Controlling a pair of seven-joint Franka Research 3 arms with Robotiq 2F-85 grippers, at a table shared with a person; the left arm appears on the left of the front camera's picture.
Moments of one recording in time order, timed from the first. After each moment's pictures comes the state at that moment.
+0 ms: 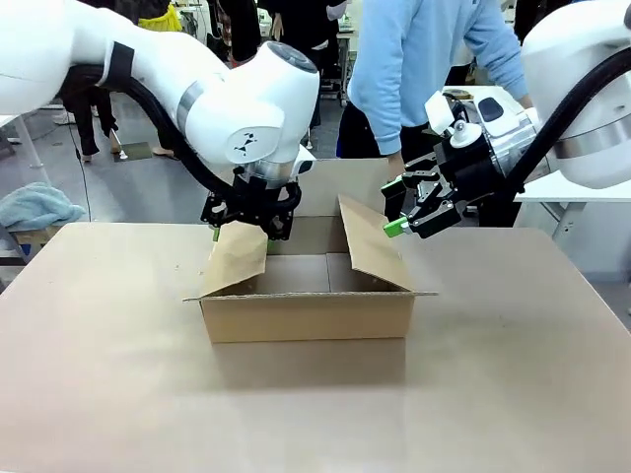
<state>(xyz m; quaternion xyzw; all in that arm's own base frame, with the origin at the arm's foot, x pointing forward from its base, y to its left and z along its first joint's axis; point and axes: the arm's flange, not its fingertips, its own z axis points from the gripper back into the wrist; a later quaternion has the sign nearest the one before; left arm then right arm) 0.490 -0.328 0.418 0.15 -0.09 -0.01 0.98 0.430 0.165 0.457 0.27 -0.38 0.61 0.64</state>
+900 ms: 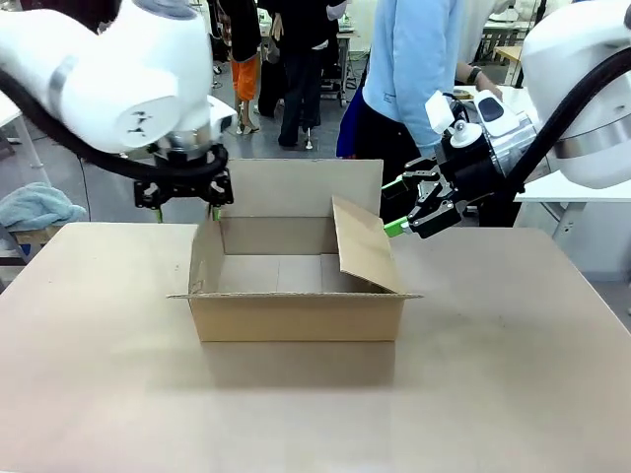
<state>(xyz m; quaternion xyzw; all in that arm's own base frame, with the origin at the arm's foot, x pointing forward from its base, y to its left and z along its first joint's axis) 0.470 -0.213 0.474 0.06 -0.17 0.11 0.98 0.430 0.165 0.457 0.27 -0.38 0.61 0.64</state>
